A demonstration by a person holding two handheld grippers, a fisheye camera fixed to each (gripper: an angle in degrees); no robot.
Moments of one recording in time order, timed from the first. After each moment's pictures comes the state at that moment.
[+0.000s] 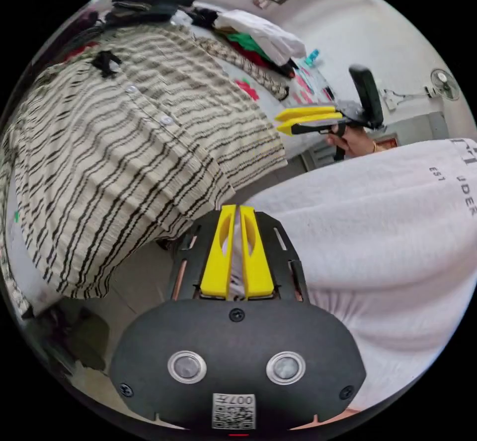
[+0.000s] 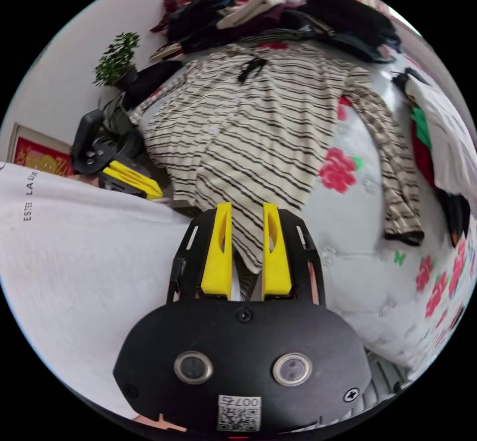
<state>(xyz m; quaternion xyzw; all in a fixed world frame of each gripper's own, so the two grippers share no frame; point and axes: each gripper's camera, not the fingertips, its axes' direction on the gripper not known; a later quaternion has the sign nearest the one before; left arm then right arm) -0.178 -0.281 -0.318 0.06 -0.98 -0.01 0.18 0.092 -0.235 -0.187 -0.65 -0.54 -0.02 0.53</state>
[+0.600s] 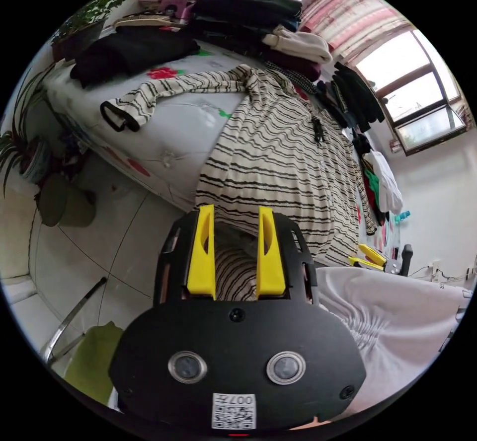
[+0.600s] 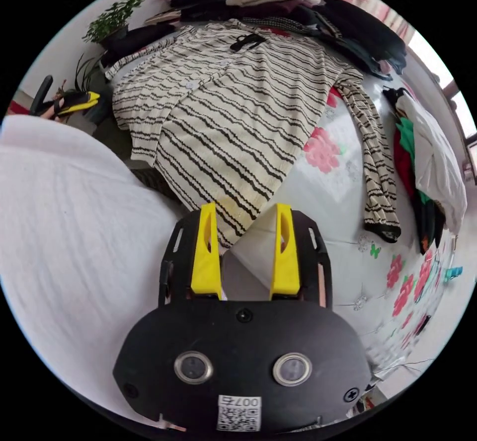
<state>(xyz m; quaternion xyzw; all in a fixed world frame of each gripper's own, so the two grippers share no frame) -0.070 -0.152 -0.236 0.47 -0.87 0.12 0.01 0.066 -0.220 -0.232 -0.63 -0.51 -0.17 0.56</state>
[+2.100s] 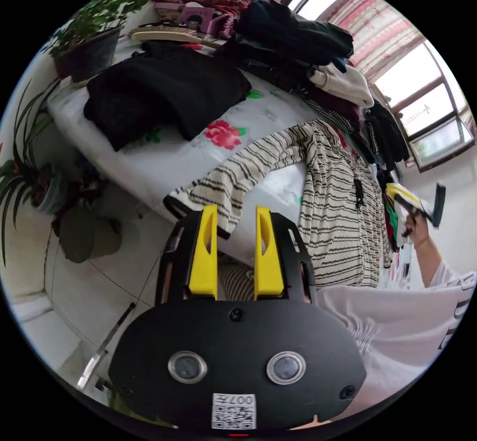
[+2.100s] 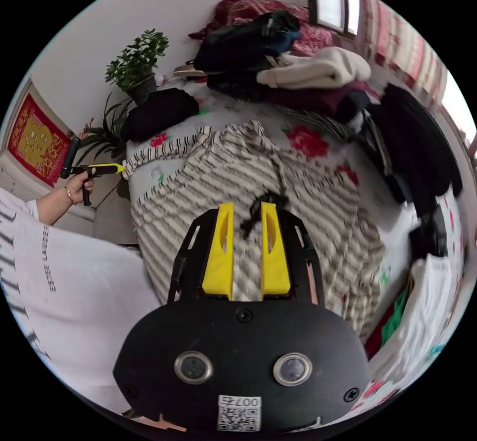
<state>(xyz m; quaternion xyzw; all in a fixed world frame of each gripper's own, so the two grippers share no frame) 0.038 -0.163 -0.117 0.47 -0.87 0.13 -0.04 -0.115 -0.353 -0.068 -0.52 -0.61 -0.12 0.59</state>
